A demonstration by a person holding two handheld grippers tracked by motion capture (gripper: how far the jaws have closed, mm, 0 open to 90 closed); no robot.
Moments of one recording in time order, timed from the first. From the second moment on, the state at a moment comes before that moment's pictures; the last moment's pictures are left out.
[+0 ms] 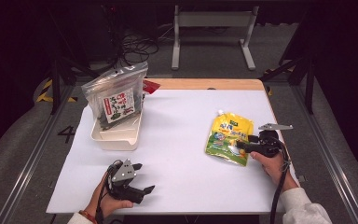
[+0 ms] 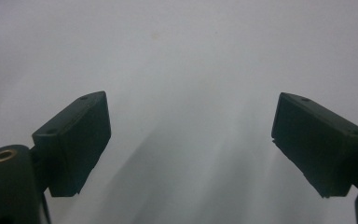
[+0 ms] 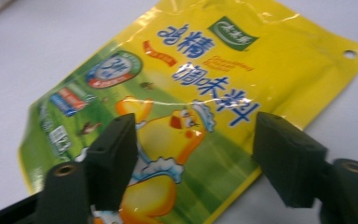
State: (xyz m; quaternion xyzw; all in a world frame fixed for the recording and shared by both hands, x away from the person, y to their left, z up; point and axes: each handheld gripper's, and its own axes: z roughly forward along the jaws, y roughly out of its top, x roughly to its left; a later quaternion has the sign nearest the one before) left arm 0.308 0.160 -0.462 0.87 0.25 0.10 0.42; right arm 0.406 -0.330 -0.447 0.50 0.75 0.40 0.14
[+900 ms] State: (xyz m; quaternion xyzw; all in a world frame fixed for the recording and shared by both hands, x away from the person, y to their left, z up) left arm 0.383 0.073 -0.452 0.85 0.23 -0.03 0.47; right arm 0.415 -0.328 -0.454 0.51 0.74 0.43 0.09
